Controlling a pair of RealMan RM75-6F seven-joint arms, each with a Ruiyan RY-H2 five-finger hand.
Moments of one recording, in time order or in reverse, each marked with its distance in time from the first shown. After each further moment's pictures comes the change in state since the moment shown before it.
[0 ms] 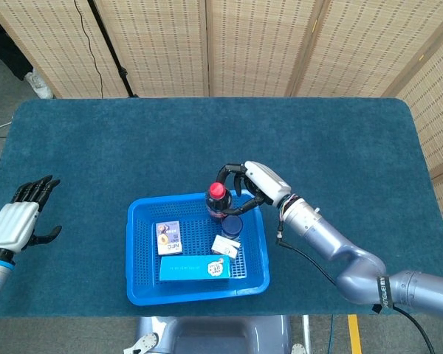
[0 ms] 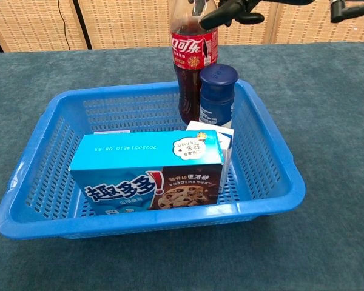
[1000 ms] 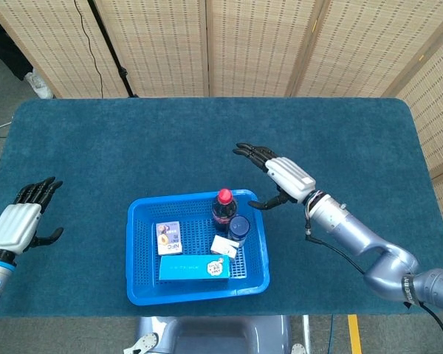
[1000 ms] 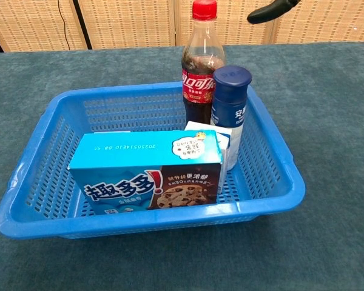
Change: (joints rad) left arm 0.002 0.002 0.006 -0.009 0.014 0.002 0.003; right arm -0.052 0.119 -0.079 0.094 -0.310 0.106 0.117
